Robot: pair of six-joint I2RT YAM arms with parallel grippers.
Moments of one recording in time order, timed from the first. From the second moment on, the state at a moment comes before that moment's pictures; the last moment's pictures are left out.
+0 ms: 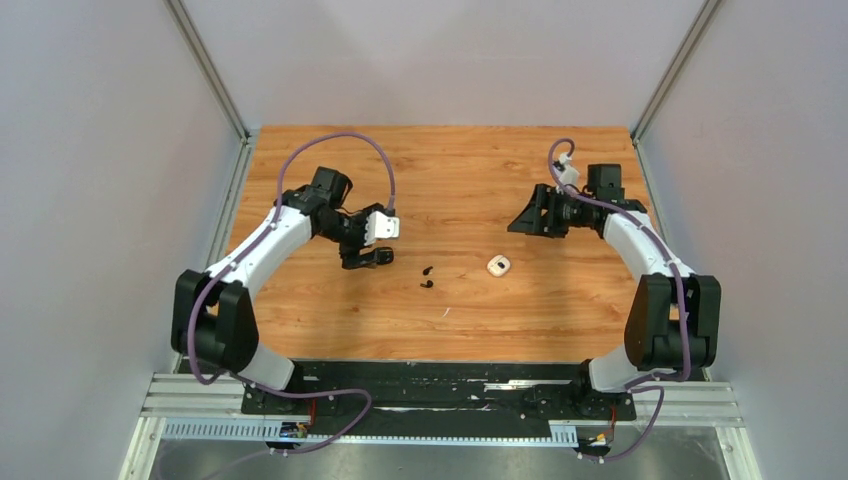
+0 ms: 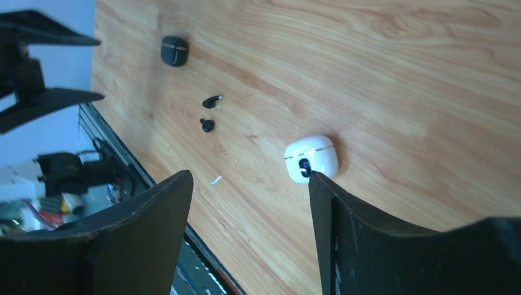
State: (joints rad) left arm -0.32 1.45 1.15 -0.80 0.65 1.16; right arm -0.04 1.52 1.06 -0.46 -0.82 0.17
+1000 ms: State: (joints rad) left arm -0.01 1.08 0.93 -0.67 0.61 -0.19; right arm 0.68 2.07 1.49 -0.21 -0.70 -0.68
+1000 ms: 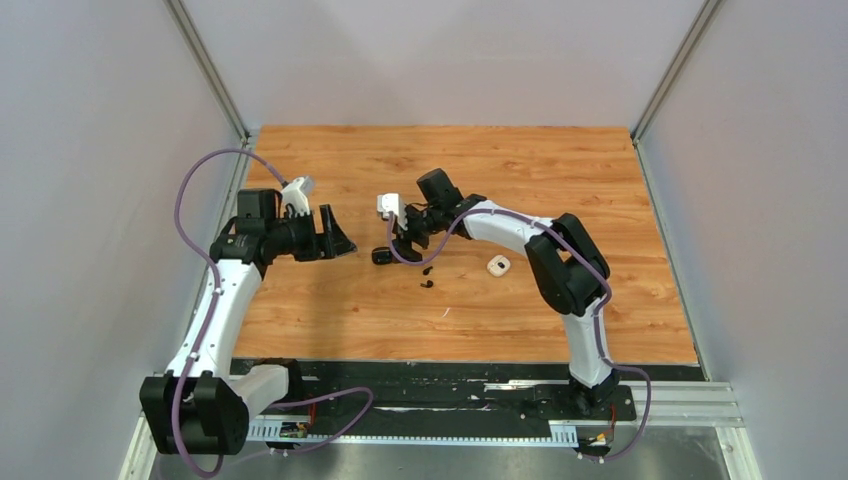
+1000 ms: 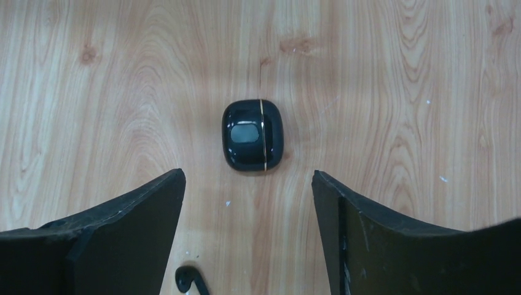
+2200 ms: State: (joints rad) left arm 0.05 1.10 0.91 -0.61 0.67 -0.26; right arm 0.72 2.29 1.72 -0.40 -0.72 -0.76
